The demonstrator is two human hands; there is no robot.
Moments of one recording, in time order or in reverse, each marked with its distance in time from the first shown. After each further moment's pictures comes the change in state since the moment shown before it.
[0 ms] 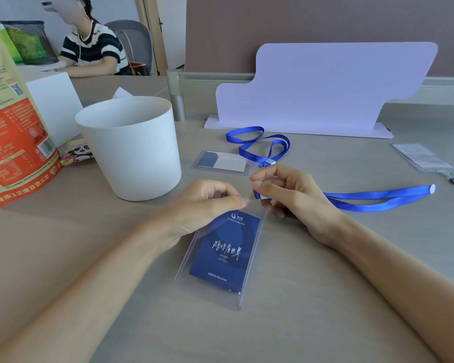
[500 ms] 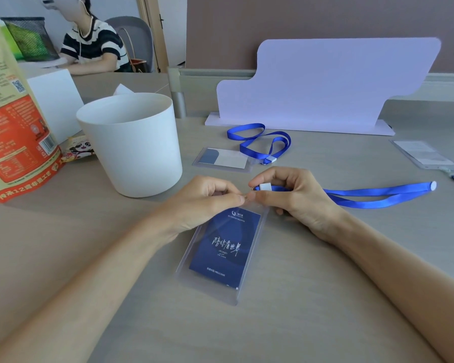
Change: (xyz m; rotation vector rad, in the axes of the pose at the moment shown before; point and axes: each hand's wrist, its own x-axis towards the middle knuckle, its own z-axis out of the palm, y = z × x) left_hand 0.001 -0.001 -0.002 0.045 -0.027 0.024; right_hand -0.005 -0.003 0.002 -0.084 0.017 0.019
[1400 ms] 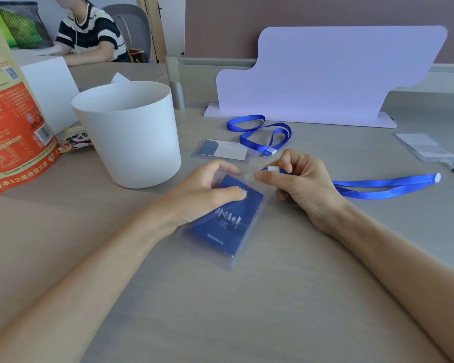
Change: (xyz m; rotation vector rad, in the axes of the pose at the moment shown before) left_hand 0.004 -0.005 0.002 -0.032 0.062 -0.035; right_hand 0.010 0.009 -0.001 0.168 0.203 -0.011
